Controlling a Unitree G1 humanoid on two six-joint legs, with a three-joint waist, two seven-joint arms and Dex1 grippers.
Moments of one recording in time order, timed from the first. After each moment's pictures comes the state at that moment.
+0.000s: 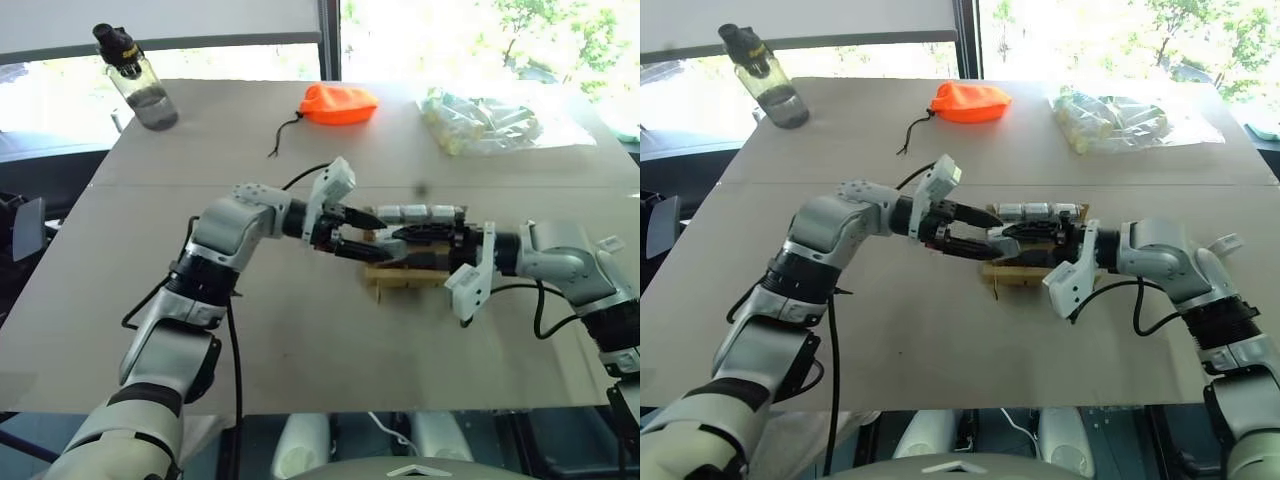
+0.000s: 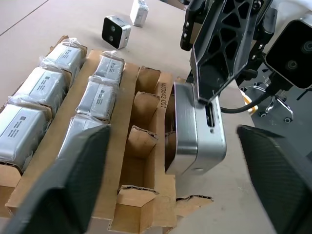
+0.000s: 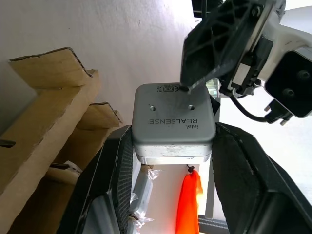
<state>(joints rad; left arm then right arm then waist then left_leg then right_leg) -0.86 0.51 -0.29 0.21 -0.44 0.70 -1.31 -0.57 -0.72 0.26 0.14 -0.32 -0.95 0.77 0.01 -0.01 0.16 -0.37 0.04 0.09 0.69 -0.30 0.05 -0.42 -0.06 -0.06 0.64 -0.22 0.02</state>
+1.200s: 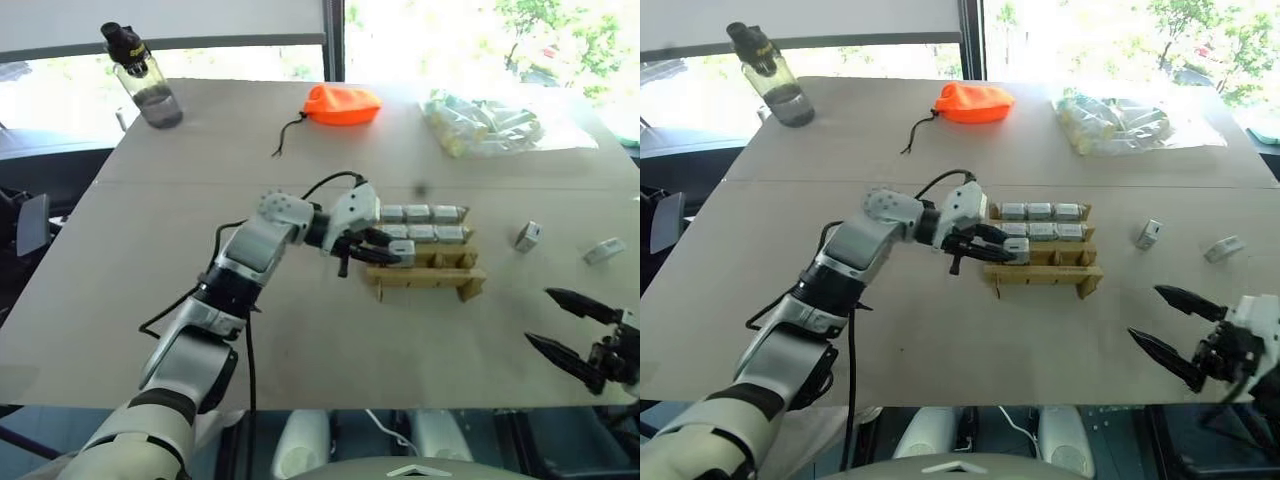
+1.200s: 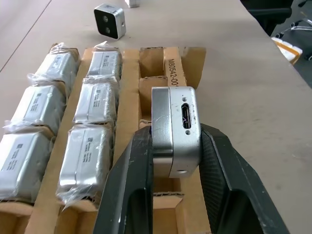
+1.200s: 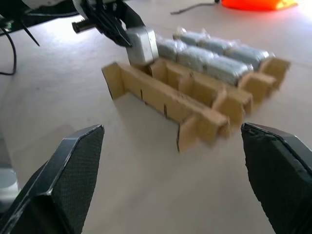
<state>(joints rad) -0.82 0.43 -0.36 0.25 -0.19 0.32 -1.30 0.47 -0.72 -0.43 -0.22 0.83 -0.03 1.13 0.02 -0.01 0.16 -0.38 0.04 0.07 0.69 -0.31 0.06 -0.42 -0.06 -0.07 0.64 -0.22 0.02</state>
